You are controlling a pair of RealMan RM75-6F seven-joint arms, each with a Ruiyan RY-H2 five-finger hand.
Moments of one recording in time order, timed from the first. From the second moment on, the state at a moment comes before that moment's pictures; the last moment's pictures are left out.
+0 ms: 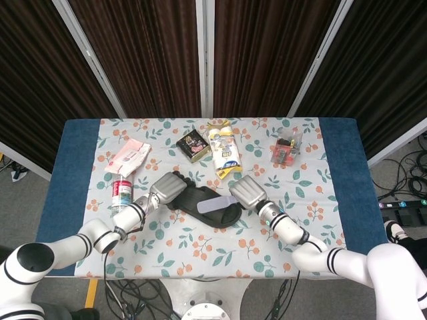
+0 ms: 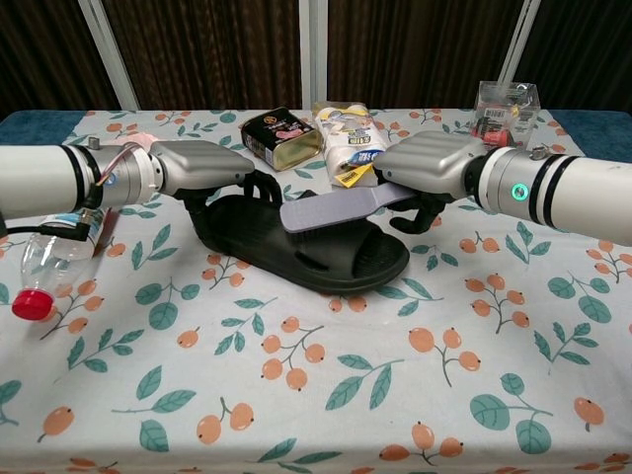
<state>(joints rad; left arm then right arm) -0.99 -1.72 -0.04 -0.96 1.46 0.65 -0.13 0.91 -1.66 0.09 -1.19 -1.26 0.72 -0.31</state>
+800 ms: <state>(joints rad) -0.97 -1.60 -0.08 -1.14 1.41 0.72 -0.03 0.75 -1.36 0.04 -1.41 -1.26 0.85 -0.19</state>
